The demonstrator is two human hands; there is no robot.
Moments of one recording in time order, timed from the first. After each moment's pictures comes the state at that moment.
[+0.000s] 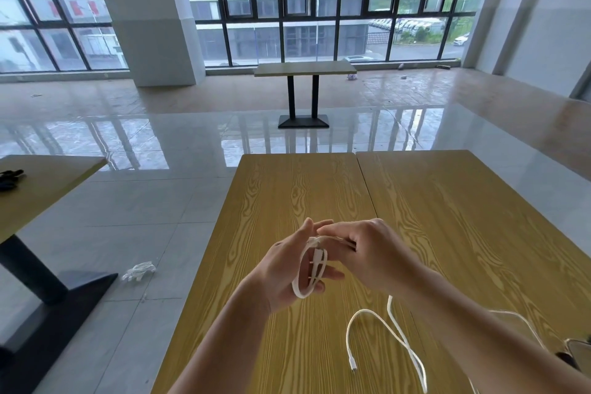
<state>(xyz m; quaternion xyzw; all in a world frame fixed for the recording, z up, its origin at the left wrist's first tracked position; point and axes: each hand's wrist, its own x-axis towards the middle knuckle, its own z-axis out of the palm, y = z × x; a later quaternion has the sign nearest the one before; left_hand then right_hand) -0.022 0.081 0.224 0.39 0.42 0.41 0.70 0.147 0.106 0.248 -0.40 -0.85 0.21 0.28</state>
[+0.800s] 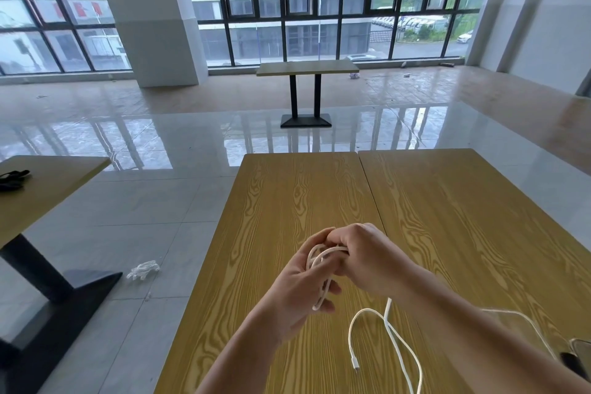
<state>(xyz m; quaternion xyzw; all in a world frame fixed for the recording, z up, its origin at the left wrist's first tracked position) -0.005 0.058 0.205 0.44 0.44 0.44 0.65 0.140 0.111 0.242 -0.45 -0.83 0.29 0.18</state>
